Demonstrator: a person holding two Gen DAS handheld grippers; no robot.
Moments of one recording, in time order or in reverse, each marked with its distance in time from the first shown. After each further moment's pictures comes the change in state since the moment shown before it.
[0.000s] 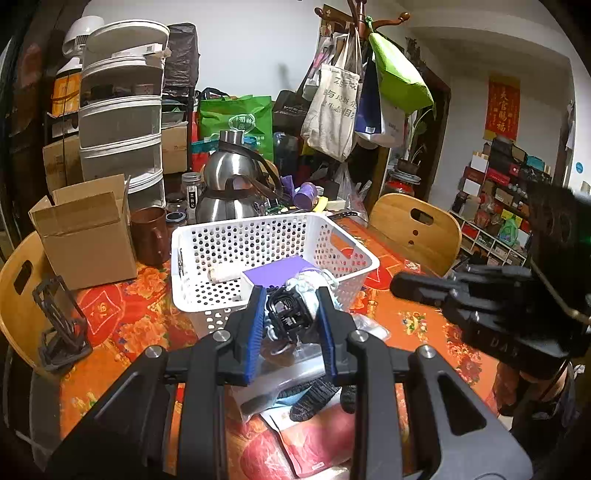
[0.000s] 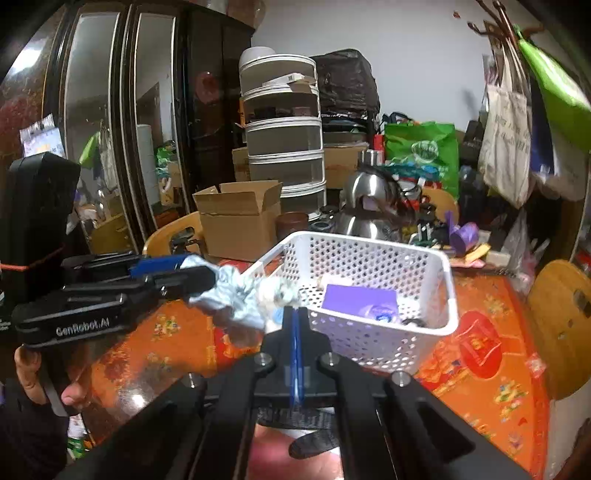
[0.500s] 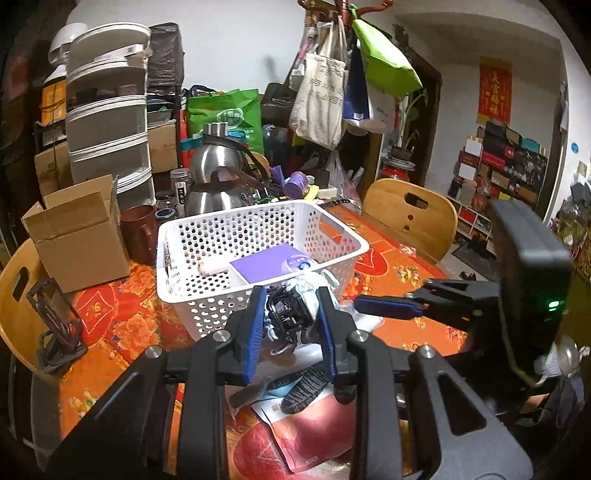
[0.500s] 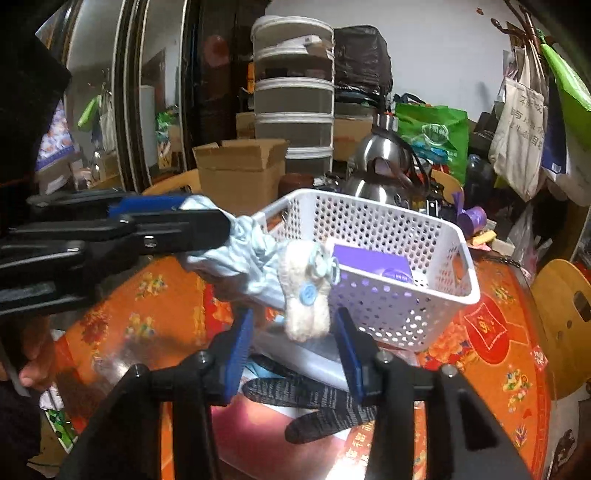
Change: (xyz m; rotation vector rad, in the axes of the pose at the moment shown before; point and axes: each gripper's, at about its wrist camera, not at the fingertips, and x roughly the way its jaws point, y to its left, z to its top) left arm 0.012 -0.015 -0.009 0.048 0.030 -0.003; right arm 0.041 0.019 -0.038 -0.089 0.101 -0.059
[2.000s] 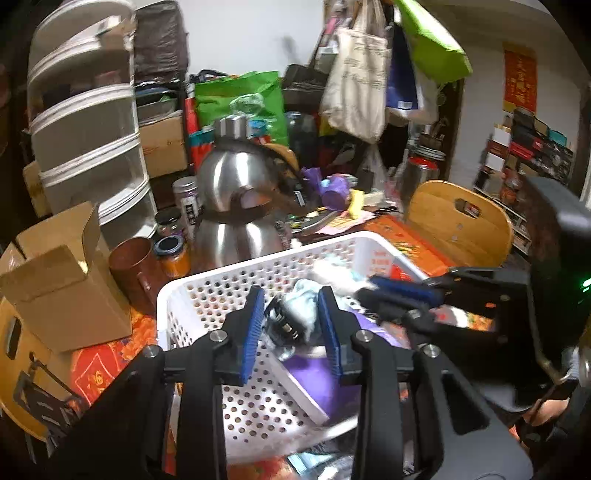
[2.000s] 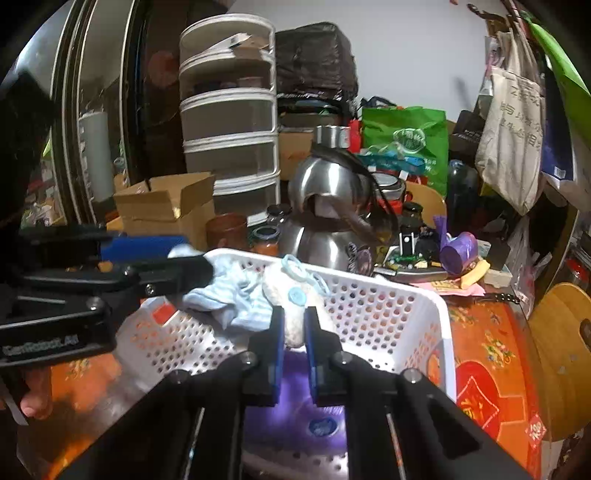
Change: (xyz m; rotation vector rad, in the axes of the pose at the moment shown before) left arm 0.169 0.059 0.107 0.024 0.074 0.072; right arm 0.110 -0.113 0.095 0.087 -0.077 -0.068
